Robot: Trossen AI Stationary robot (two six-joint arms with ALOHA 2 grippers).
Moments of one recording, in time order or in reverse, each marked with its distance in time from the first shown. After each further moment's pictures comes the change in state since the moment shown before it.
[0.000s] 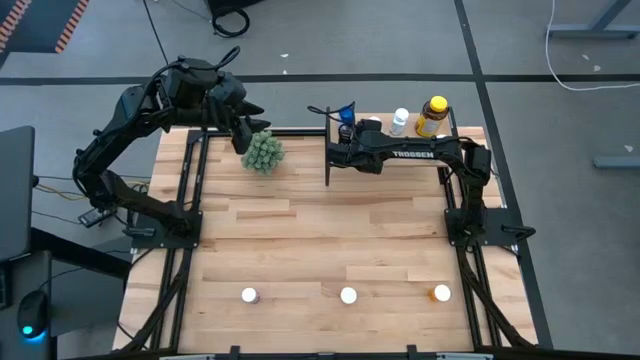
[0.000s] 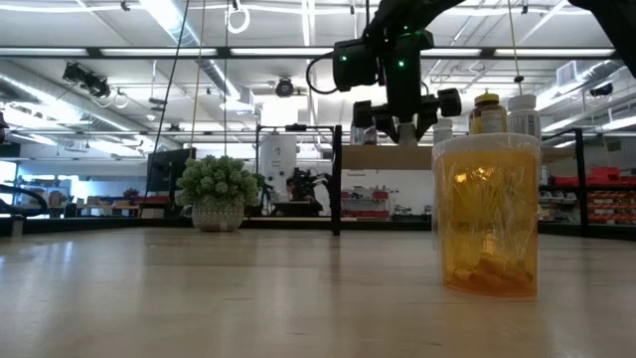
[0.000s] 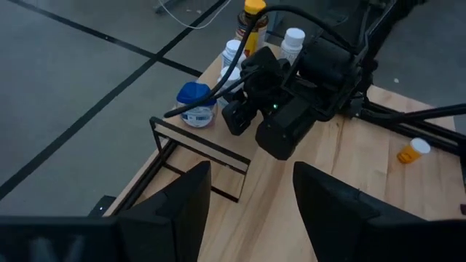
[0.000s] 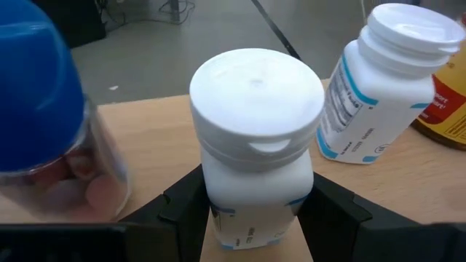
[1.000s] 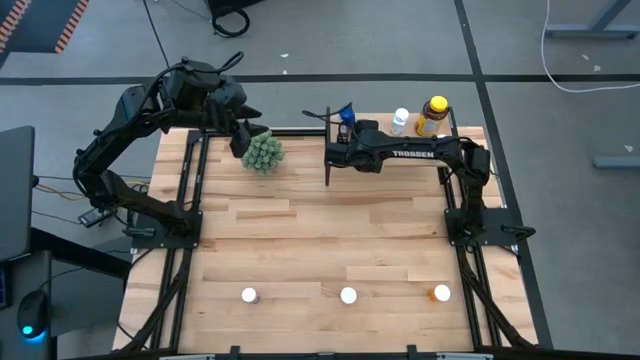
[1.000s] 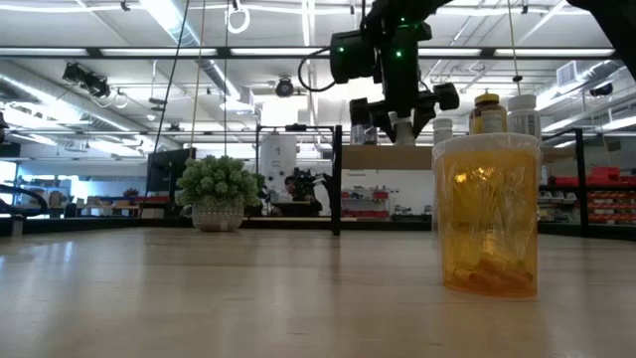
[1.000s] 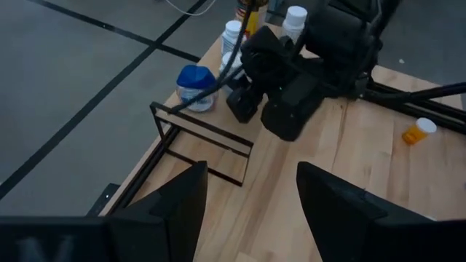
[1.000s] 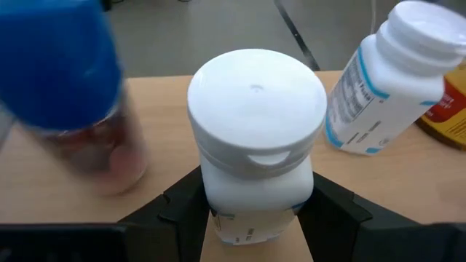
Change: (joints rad) left arm -0.002 0.000 0.000 -0.055 0.000 0.032; right arm 0.000 0.002 0.049 -0.047 -0.047 -0.069
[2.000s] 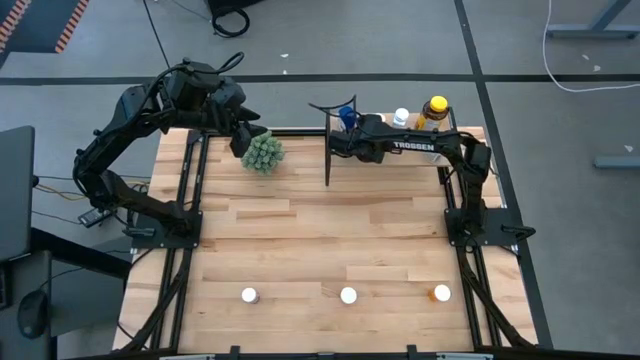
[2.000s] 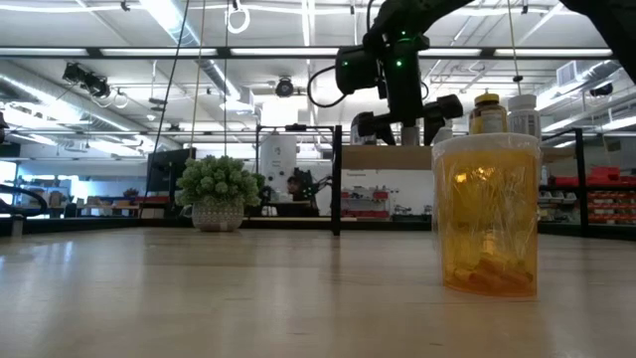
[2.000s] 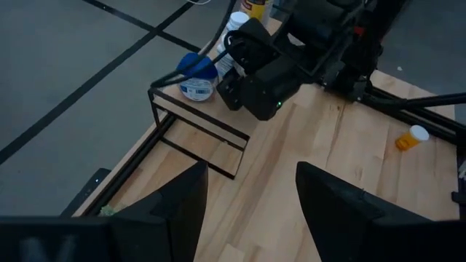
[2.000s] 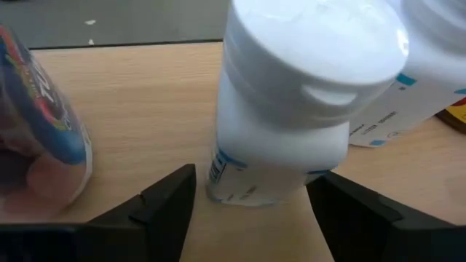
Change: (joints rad) left arm 0.000 -0.001 0.000 -0.023 0.000 -0.079; right arm -0.075 0.001 -0.006 0.012 -0.131 -0.061
